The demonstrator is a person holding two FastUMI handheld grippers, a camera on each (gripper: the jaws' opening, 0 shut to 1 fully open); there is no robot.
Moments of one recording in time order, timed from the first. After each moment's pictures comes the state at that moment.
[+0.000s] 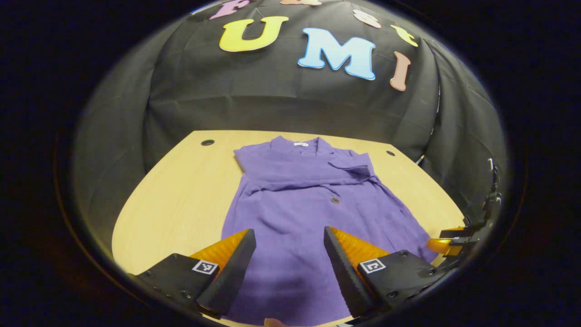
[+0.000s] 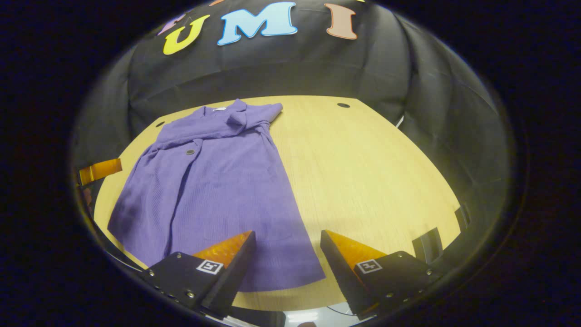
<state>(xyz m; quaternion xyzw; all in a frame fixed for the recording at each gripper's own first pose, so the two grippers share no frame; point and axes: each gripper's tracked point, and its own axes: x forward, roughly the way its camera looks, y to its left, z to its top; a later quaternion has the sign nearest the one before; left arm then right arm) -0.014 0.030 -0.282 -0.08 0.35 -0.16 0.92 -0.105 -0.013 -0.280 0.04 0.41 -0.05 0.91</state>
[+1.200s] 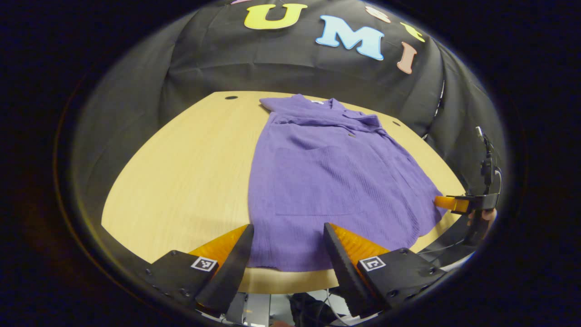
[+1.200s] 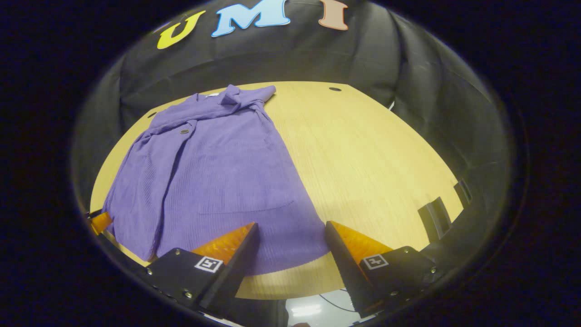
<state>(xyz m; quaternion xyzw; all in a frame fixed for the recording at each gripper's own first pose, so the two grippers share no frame) -0.141 0.076 -0.351 -0.09 0.42 -0.15 0.89 -0.137 0.003 -0.303 0.06 0.44 -0.08 0.89</state>
